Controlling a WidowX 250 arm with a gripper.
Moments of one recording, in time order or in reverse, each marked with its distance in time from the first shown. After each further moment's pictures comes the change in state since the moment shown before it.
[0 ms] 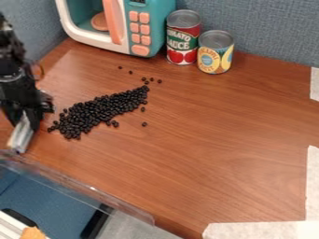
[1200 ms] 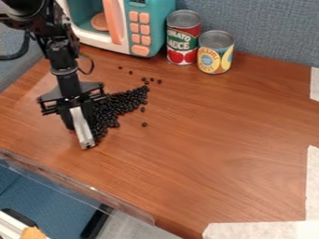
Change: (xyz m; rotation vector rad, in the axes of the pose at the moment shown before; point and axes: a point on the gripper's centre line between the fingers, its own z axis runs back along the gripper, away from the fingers) arm 0.030 -0.092 0.005 -0.112 0.013 0.419
